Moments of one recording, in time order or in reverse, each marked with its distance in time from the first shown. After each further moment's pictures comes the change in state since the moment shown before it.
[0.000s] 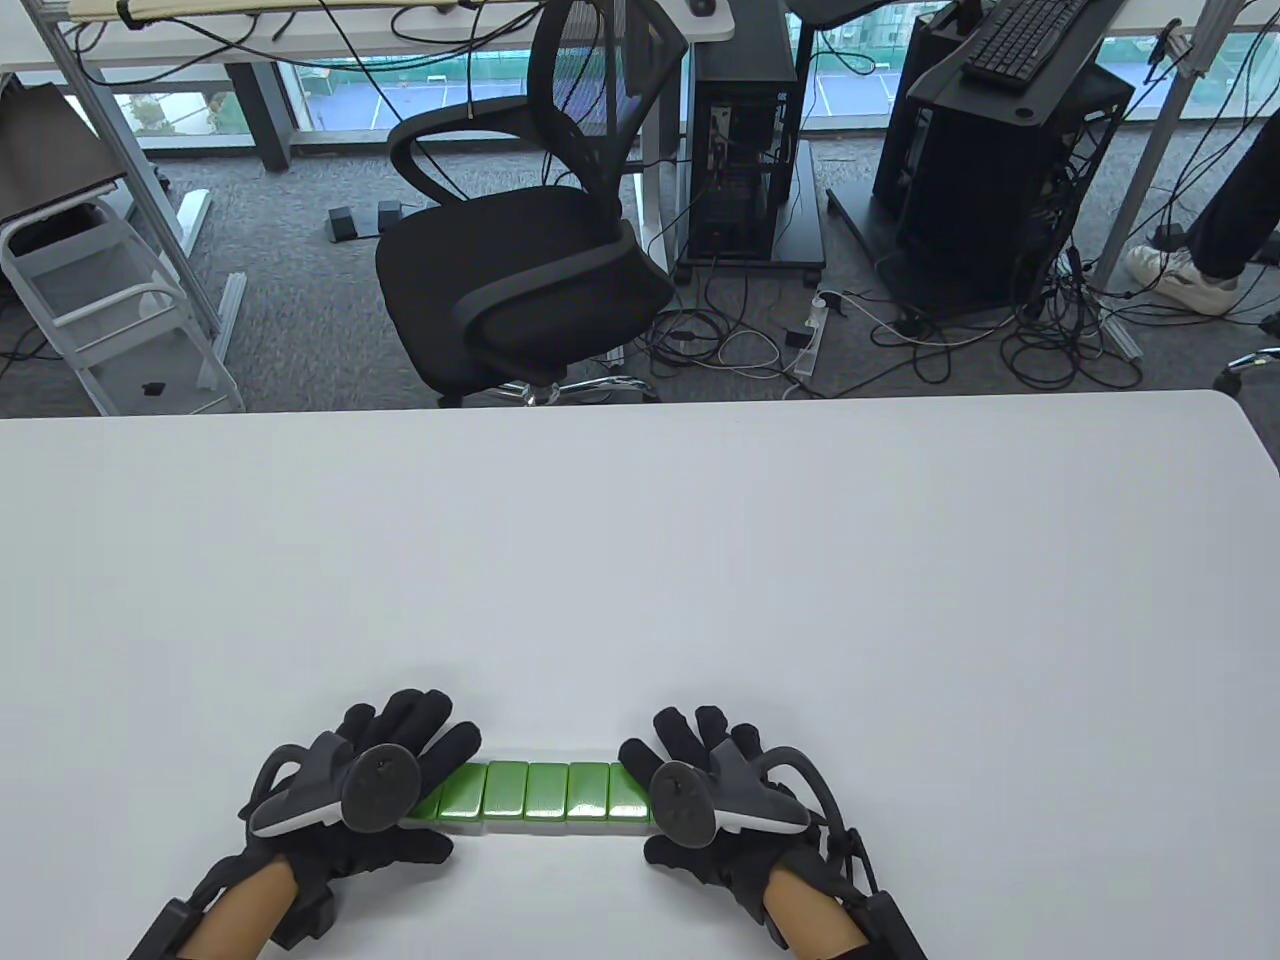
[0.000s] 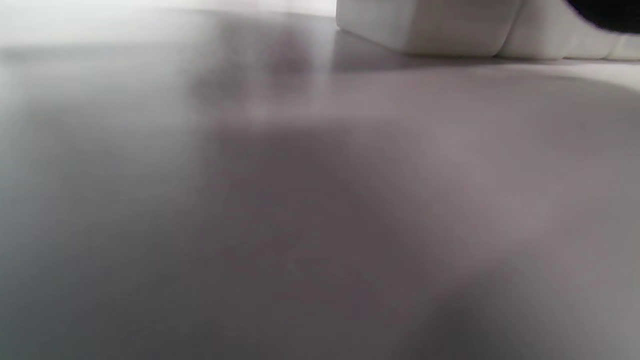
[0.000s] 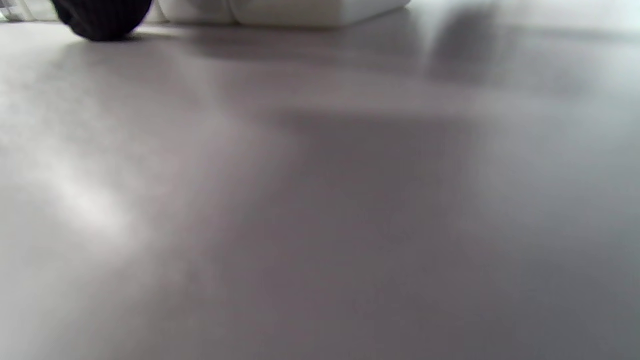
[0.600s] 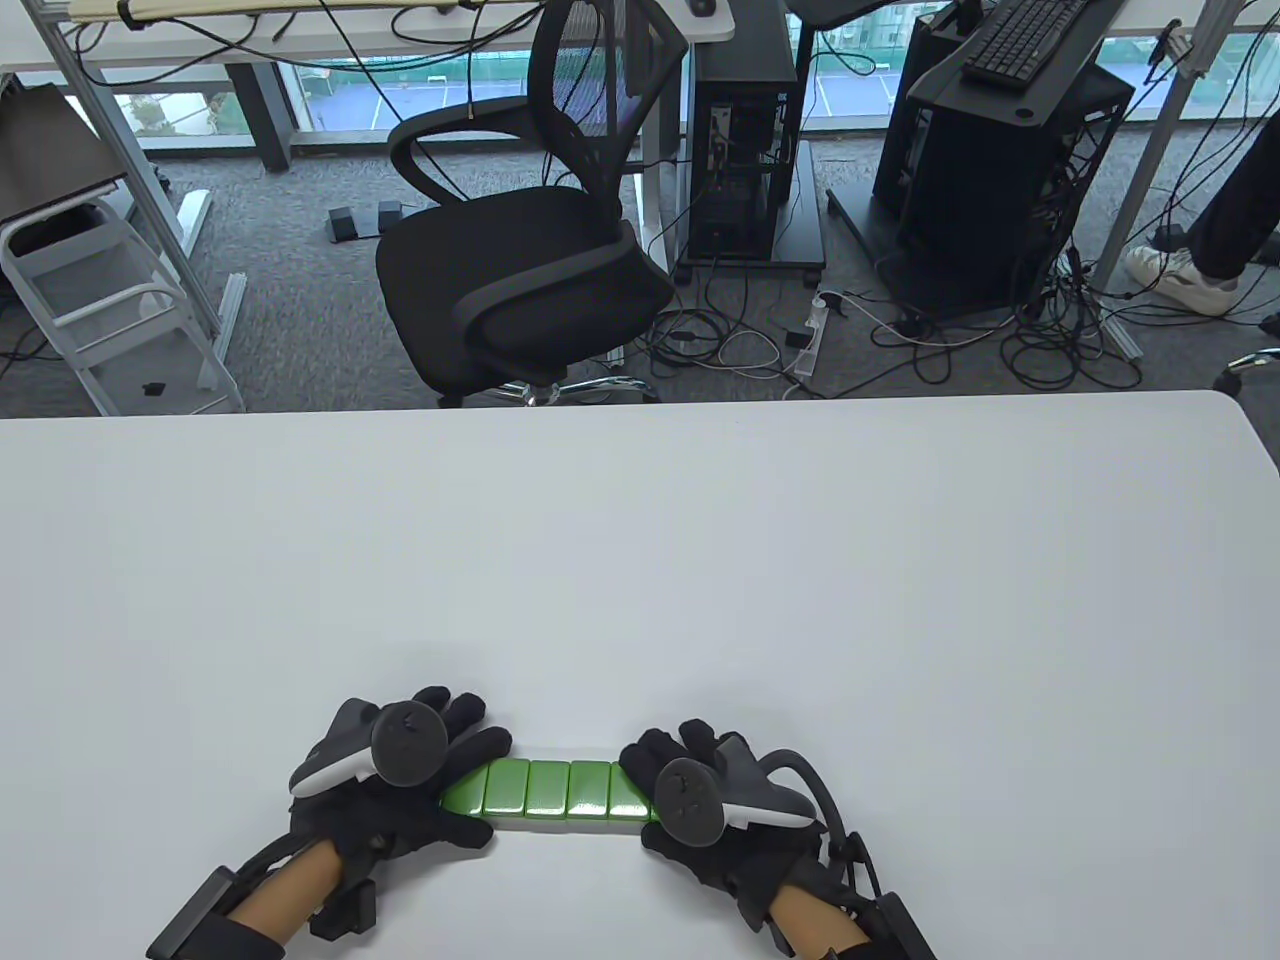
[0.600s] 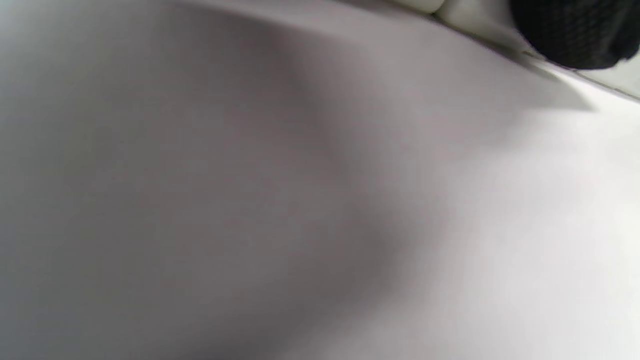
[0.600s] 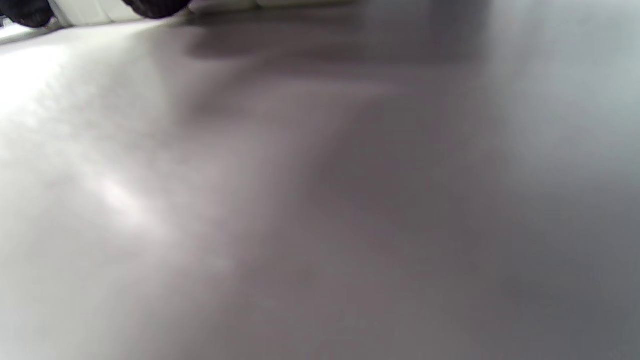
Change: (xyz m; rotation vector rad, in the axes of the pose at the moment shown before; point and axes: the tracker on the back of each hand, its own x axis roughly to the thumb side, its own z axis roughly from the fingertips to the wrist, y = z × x) left_hand 0.004 -0.010 -0.026 -0.151 0.014 0.290; right_hand -0.004 0.004 -0.001 0.048 -0.051 -0.108
